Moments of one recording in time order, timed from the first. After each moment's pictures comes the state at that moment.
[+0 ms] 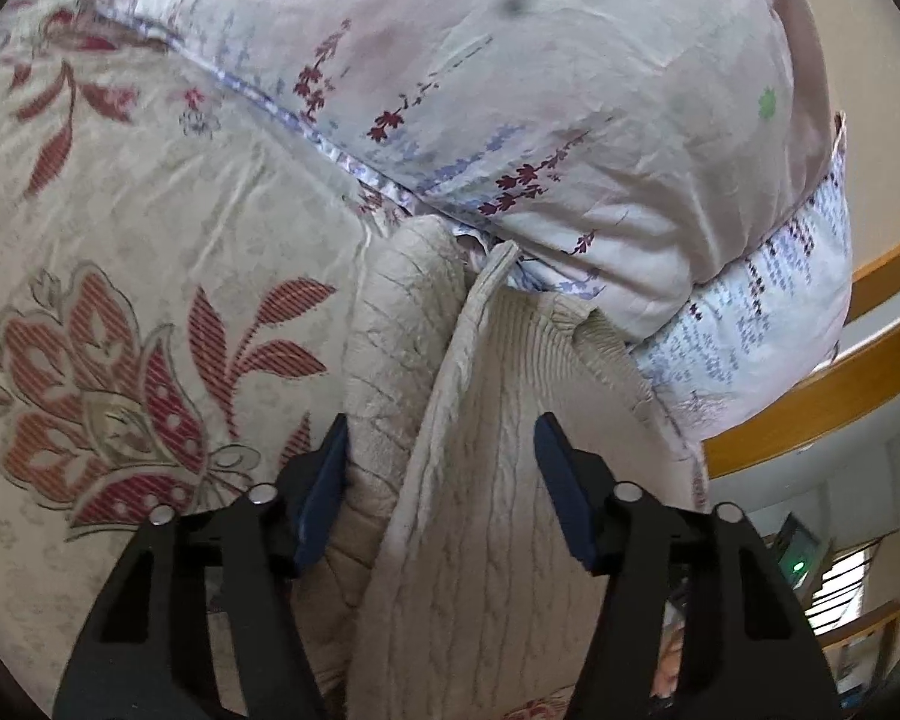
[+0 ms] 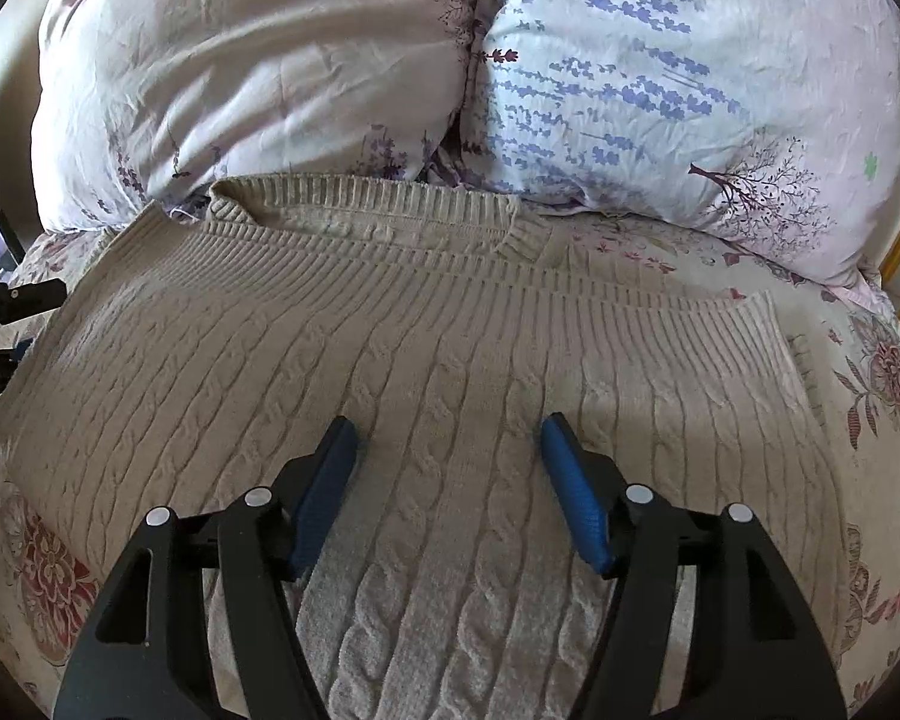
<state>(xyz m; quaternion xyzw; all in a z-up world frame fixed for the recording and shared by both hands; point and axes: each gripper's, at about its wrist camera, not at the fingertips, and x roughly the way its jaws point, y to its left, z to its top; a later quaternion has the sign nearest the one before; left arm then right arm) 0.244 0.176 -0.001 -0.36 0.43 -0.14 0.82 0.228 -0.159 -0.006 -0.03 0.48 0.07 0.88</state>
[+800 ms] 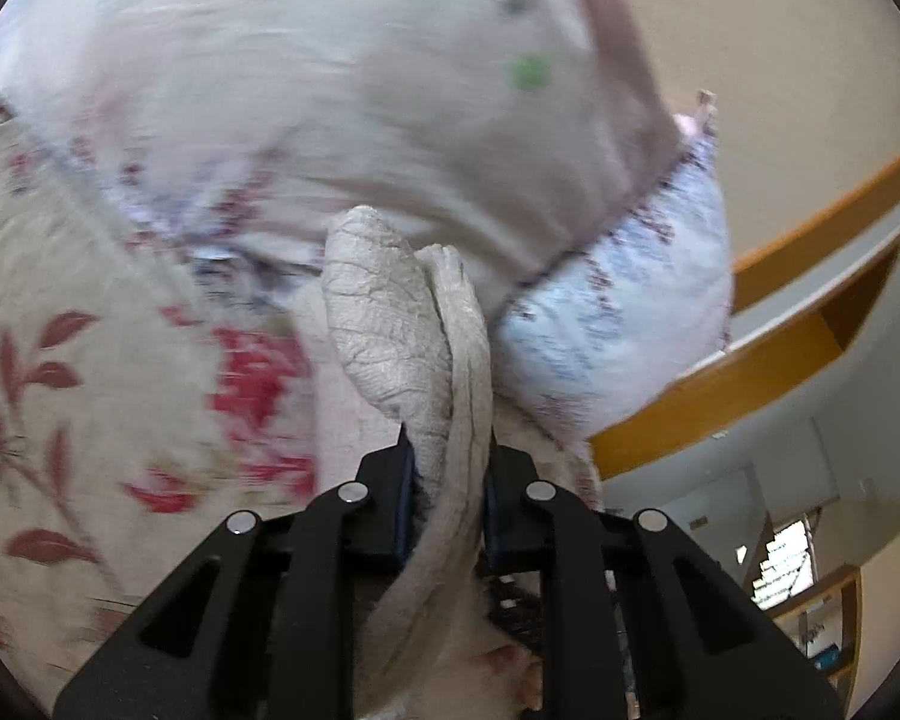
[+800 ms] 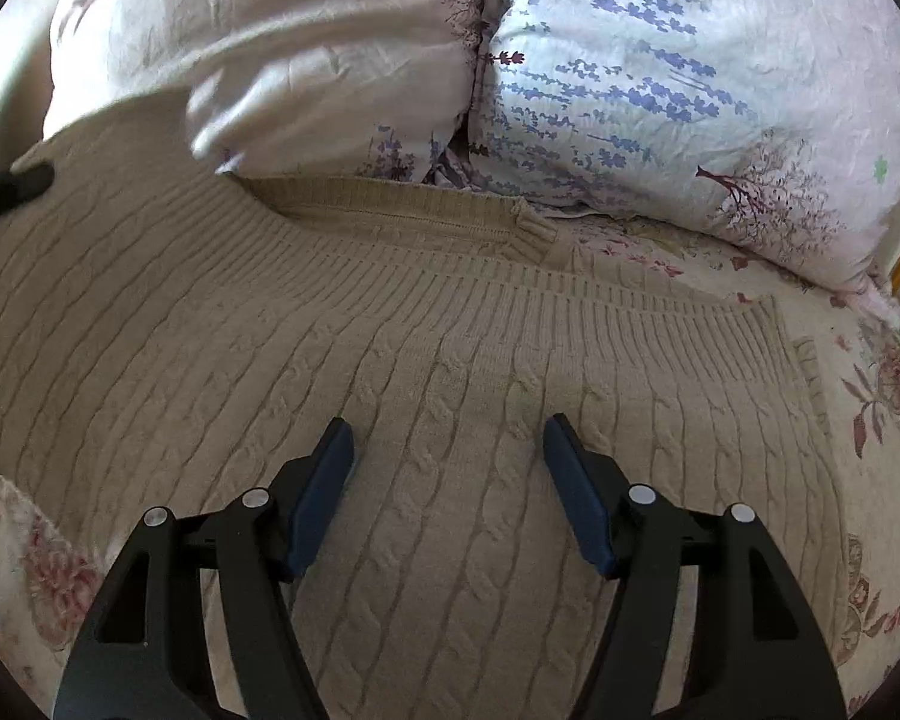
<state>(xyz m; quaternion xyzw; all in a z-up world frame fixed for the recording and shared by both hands) 0.241 0.102 0.076 -0.37 0.37 -0.24 0.82 0.225 -0.171 0.001 0.00 0.48 0.10 0.87</state>
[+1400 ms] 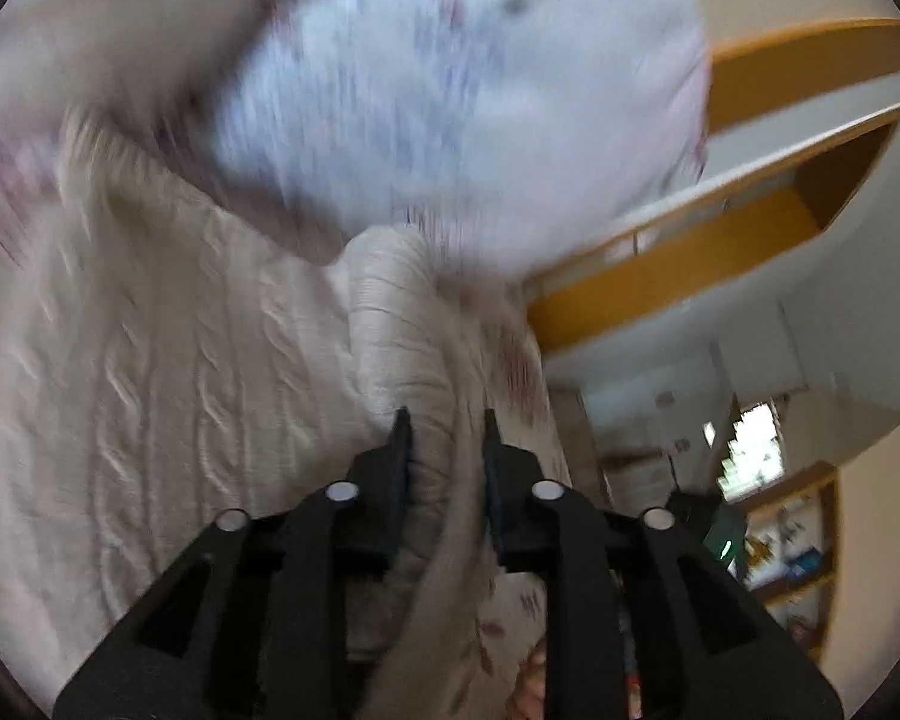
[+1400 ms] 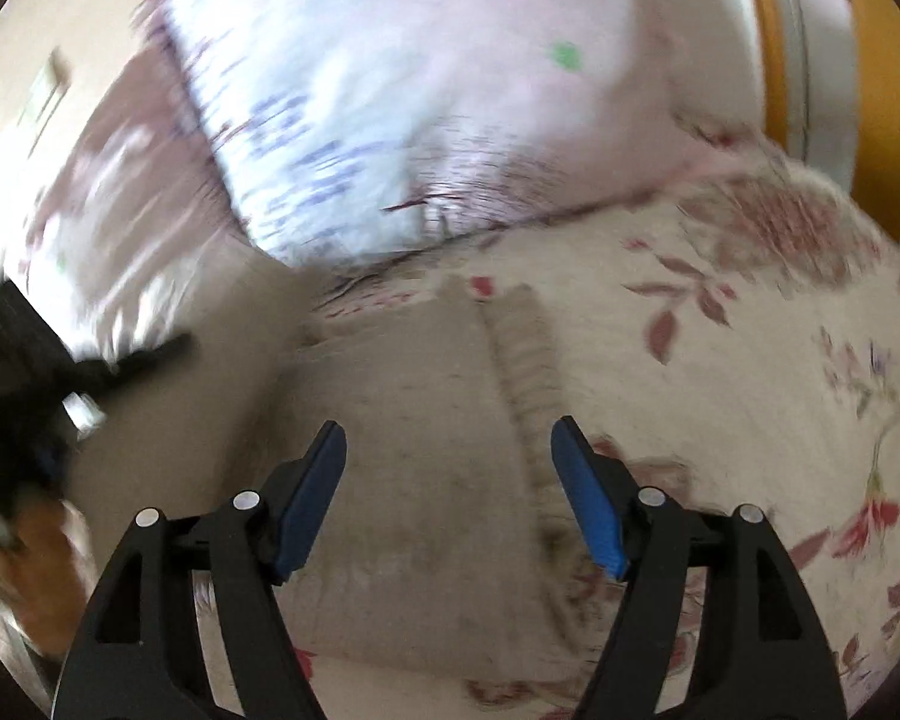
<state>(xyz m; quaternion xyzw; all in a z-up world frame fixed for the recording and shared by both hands) 0.277 -0.130 0.042 -0.32 0.48 -0.37 0.73 0.183 -0.363 0.021 0.22 0.43 0.01 0.87</state>
